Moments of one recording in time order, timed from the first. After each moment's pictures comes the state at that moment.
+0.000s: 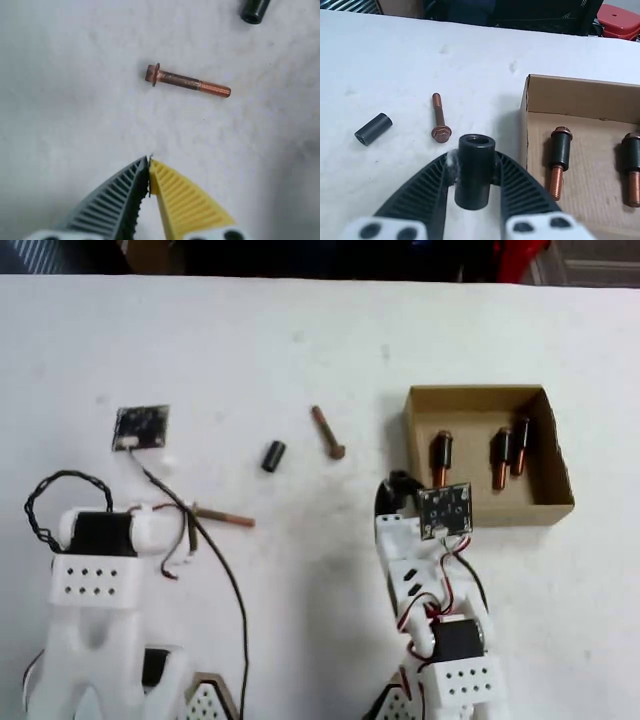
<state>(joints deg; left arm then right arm) -4.4 -47.6 47.0 83.6 14.0 -11.9 -91.5 95.6 26.0 3.2</state>
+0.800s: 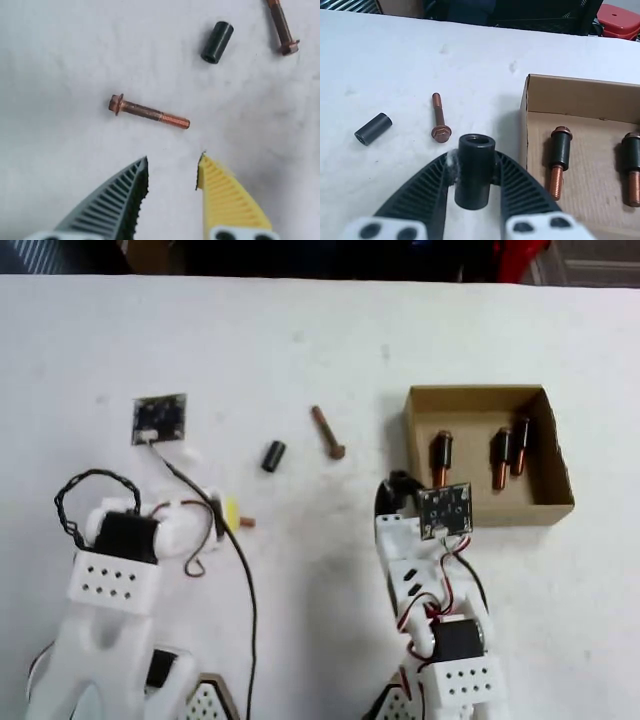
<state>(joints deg) 4.3 -47.5 47.6 74.2 23.1 -11.9 -91.5 95.6 26.0 3.2</state>
